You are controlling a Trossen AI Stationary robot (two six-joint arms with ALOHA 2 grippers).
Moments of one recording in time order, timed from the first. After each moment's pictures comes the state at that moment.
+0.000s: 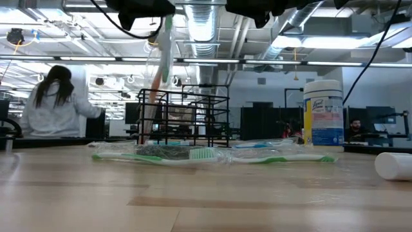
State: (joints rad) left arm -0.36 1.16 0.74 0.09 -0.61 -0.17; right arm 0.09 1.30 0.87 0.18 0.03 -0.15
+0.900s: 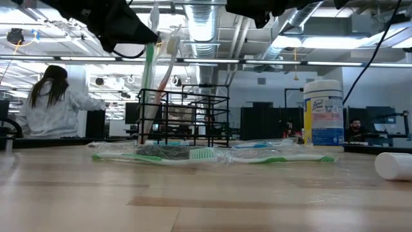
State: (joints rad) left arm -0.39 1.12 0.57 0.16 -0.66 -0.30; right arm 0.09 1.30 0.87 0.18 0.03 -0.15
